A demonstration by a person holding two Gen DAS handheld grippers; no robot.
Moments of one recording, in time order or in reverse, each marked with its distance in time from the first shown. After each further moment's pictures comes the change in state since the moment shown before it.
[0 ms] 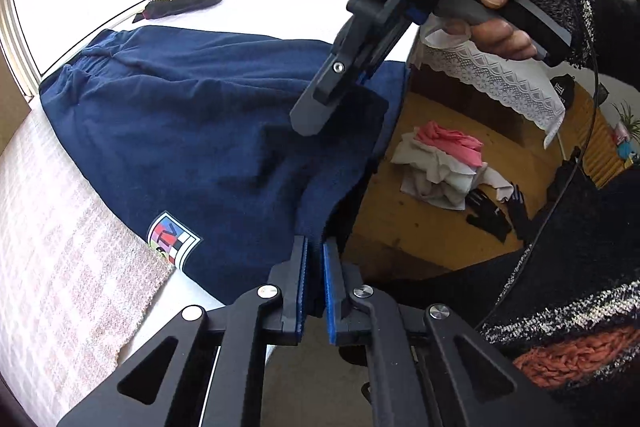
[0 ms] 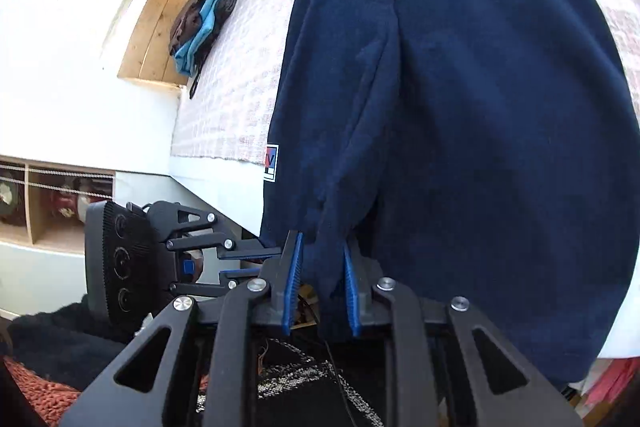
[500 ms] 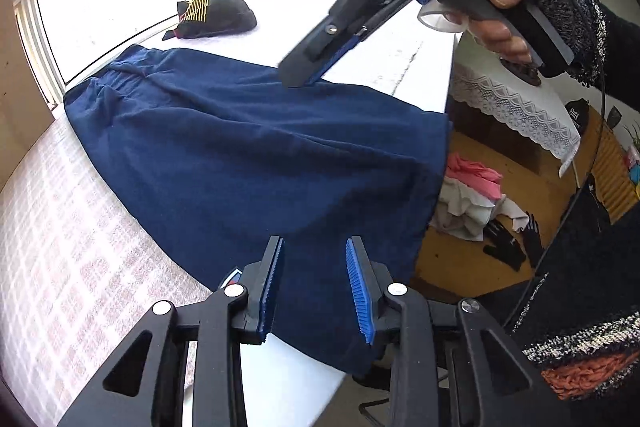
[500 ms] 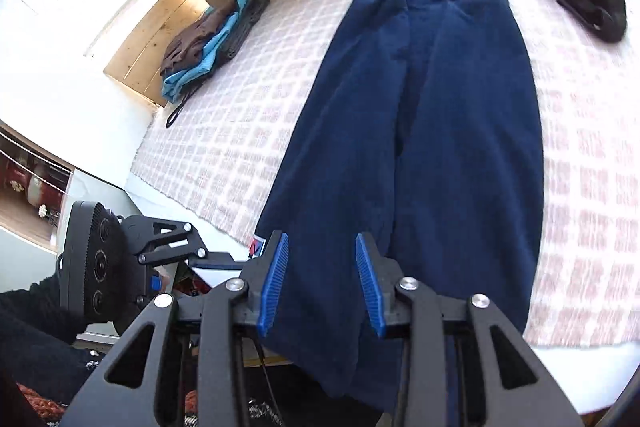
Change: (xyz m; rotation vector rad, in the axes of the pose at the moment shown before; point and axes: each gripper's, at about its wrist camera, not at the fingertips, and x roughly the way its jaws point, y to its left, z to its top) left arm -0.004 0.037 0.028 -0.072 -0.084 0.073; right arm -0.043 0.051 0.054 -0.278 -0.180 -0.252
